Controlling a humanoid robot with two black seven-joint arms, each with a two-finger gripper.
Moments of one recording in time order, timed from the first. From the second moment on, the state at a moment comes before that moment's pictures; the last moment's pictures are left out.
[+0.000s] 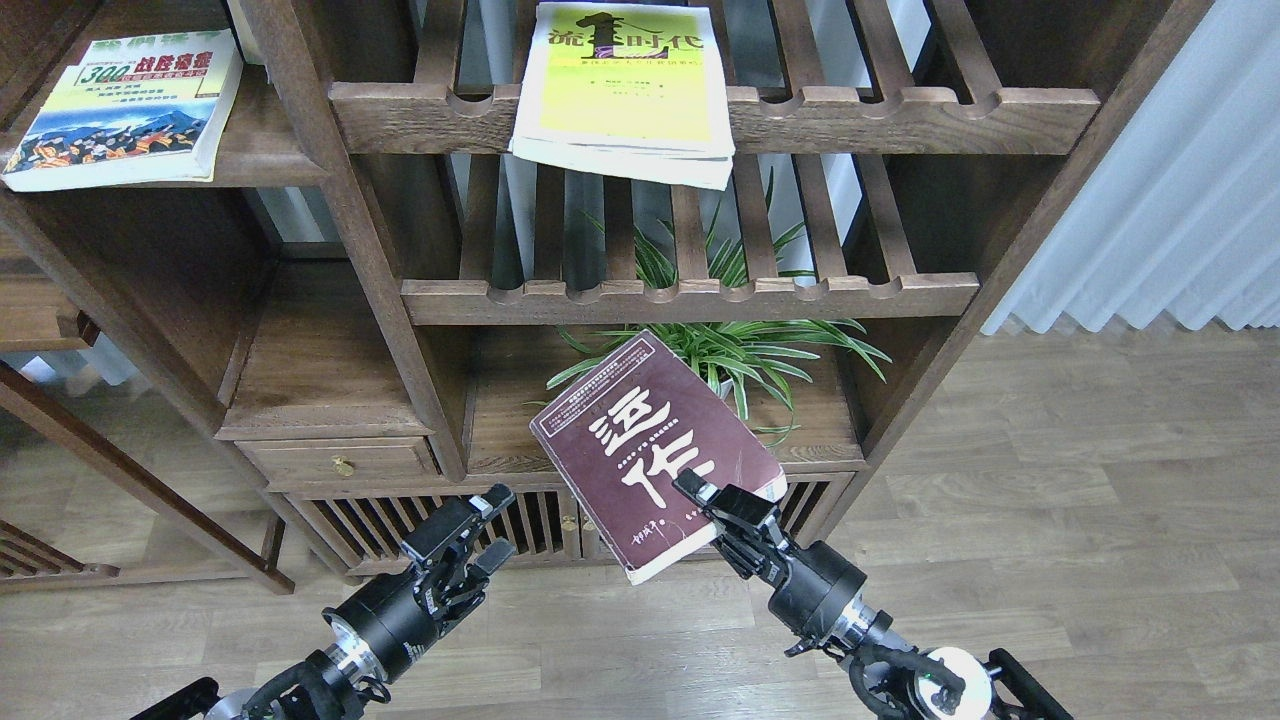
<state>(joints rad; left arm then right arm) -0.08 0.21 -0.69 -1.12 -0.53 -0.49 0.18 -0.06 0.02 1.20 1.06 0.13 0.58 -0.49</state>
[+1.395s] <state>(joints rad) -0.19 0.00 -0.75 -1.00 -0.52 -0.49 0.16 -0.05 0.02 1.10 1.16 0.13 0.58 -0.49</state>
